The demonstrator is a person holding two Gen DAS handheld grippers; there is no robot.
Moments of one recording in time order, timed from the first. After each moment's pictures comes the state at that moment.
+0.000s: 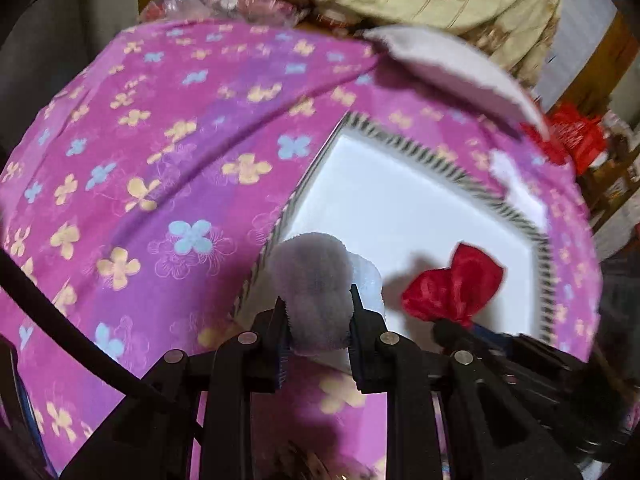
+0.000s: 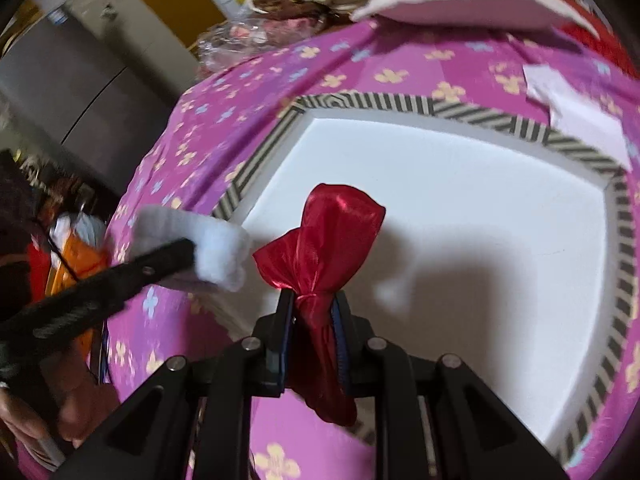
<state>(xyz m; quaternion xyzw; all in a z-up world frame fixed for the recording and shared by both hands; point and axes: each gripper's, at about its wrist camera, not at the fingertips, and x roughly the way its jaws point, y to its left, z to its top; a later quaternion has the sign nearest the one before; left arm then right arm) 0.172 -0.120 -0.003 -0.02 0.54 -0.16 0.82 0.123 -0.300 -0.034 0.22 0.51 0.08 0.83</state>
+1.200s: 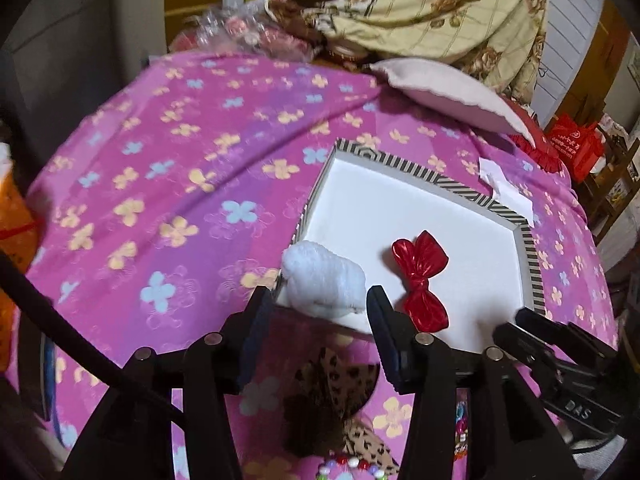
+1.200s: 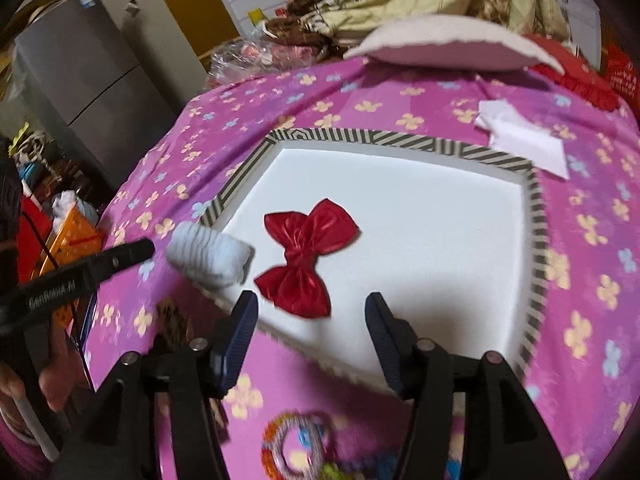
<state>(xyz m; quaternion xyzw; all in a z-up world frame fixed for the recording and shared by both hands) 0.080 -0.093 0.047 -0.01 0.47 -0.14 0.87 0.019 -0.315 0.020 0.13 0.46 0.06 0.88</state>
